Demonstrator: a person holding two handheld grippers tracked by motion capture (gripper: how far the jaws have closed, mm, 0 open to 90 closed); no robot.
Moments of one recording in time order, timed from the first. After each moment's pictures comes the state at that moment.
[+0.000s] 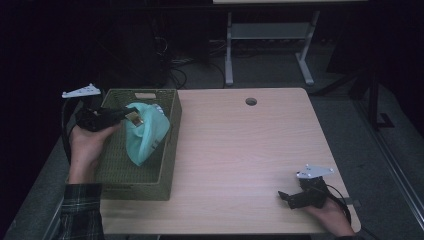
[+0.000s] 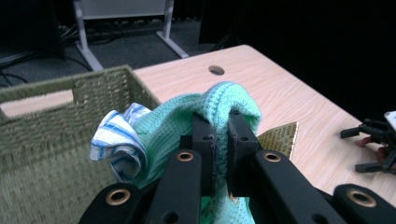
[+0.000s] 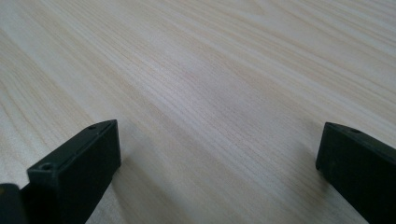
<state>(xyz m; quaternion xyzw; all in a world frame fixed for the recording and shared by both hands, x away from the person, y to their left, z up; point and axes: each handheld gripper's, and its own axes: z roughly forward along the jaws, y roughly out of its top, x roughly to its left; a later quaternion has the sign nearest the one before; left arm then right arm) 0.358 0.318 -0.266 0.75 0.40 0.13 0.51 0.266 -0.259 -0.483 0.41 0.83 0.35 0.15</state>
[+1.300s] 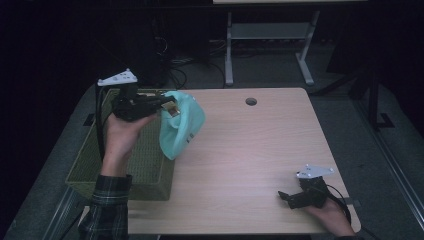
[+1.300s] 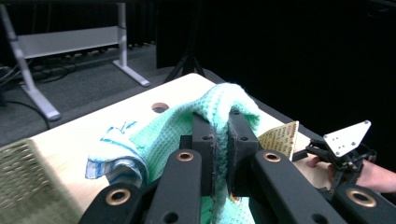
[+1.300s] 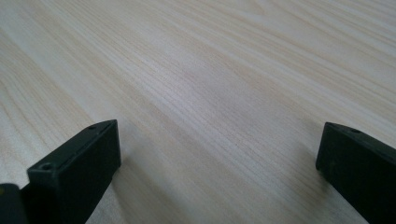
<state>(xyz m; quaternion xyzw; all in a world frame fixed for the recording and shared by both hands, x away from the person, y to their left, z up) 0.360 0.221 -0.241 0.76 0.32 0.11 0.56 0.266 -0.259 -0.483 0.41 0.83 0.35 0.15</state>
